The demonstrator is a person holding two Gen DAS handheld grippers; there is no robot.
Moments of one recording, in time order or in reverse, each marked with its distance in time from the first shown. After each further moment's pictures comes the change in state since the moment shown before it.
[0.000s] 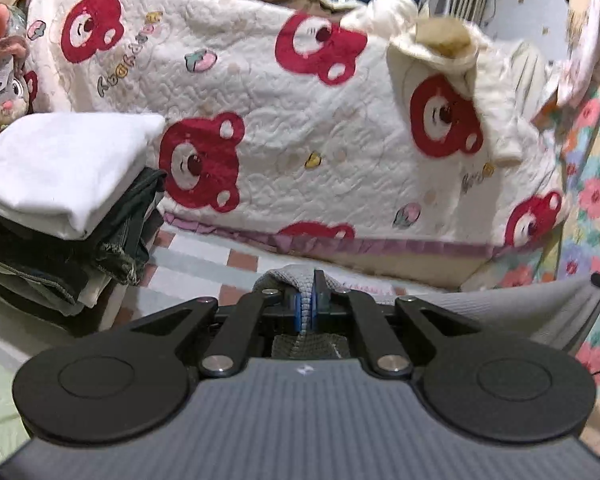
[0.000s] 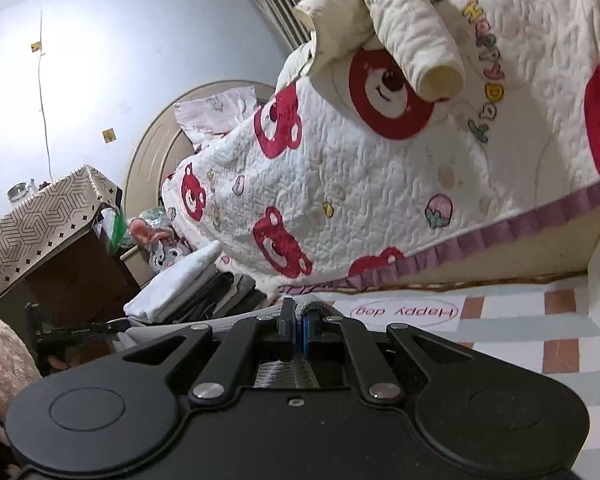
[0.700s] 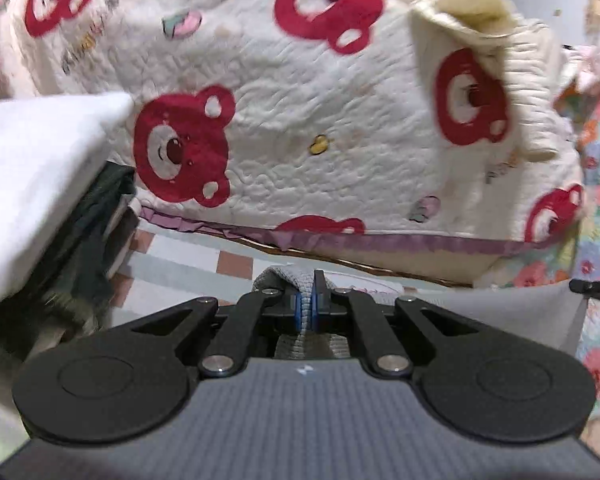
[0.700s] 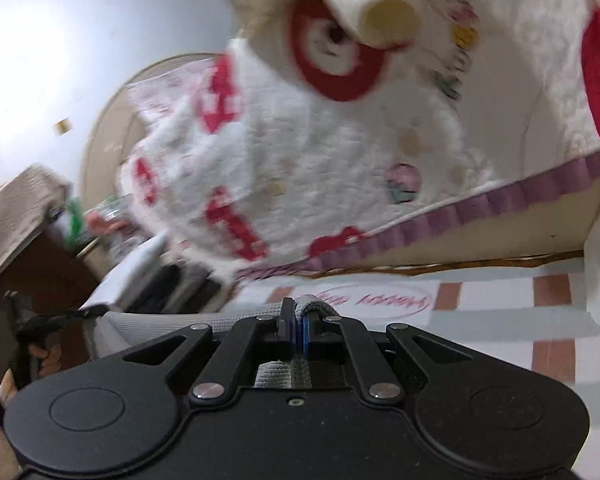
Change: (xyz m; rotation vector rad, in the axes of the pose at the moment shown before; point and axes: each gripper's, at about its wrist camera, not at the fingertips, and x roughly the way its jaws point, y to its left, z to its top) left arm 0.162 0.042 0.045 -0.003 0.105 -0.019; right arm 0.107 -0.107 0.031 0.112 0.105 -0.091
